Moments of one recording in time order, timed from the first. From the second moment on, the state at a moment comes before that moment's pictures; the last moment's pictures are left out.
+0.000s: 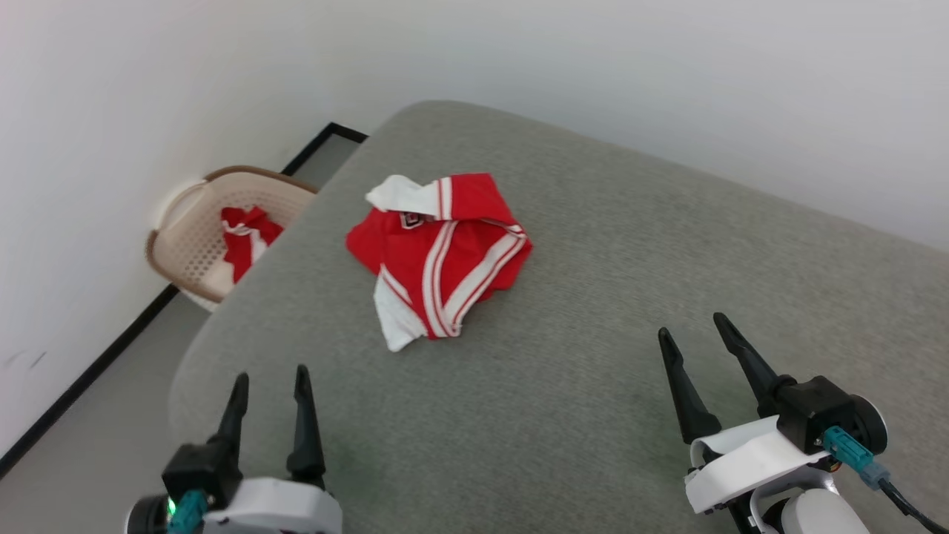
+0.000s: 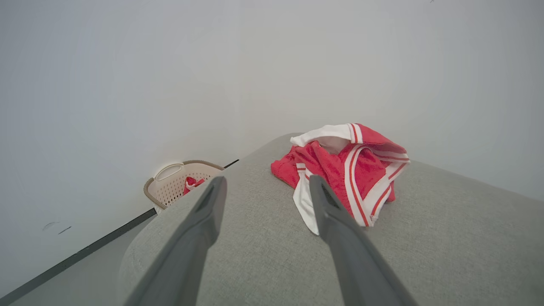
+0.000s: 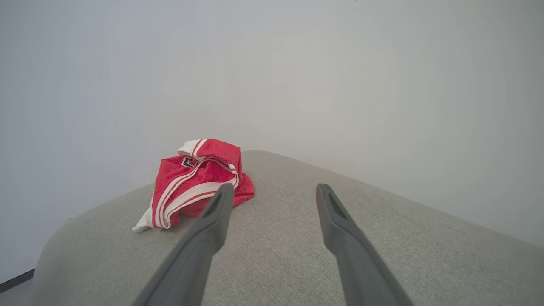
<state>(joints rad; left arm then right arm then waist) -0.03 0.05 0.00 0.18 -0.20 0.04 -0.26 -0.19 -0.10 0.19 0.25 0.17 0.13 -0.26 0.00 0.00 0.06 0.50</state>
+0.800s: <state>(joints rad) -0.79 0.34 -0.13 0.85 -0.39 -0.13 0.19 -0.29 -0.11 0.21 0.23 0.19 0.13 -0.26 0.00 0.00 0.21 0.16</state>
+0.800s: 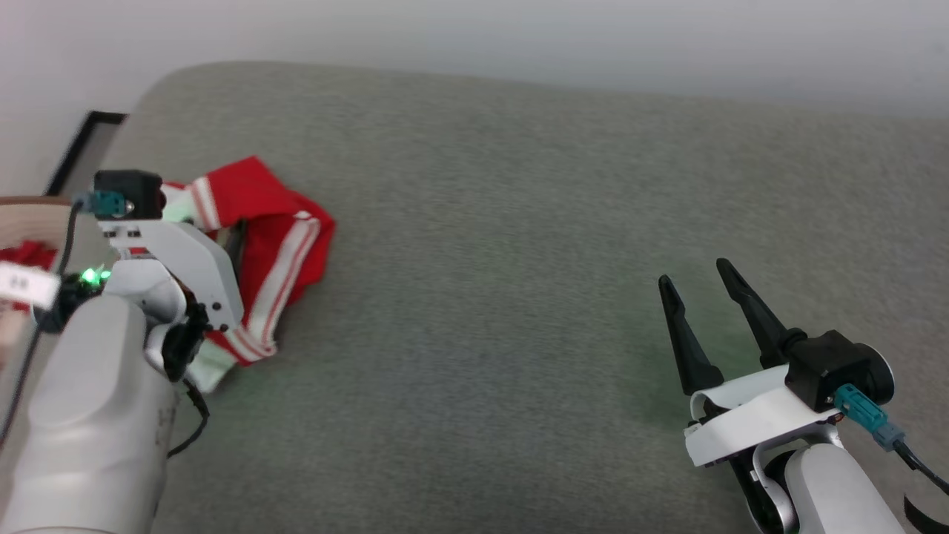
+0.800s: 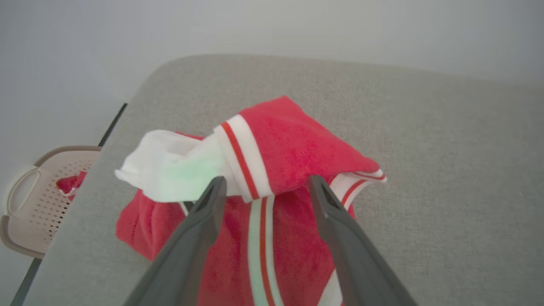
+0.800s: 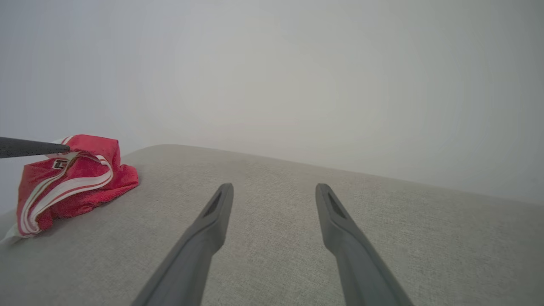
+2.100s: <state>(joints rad) -0.88 0.57 -0.41 0.89 -0.79 -0.13 0.31 -0.35 -0.09 0.21 0.22 0.19 0.13 -0.26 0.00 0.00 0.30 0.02</state>
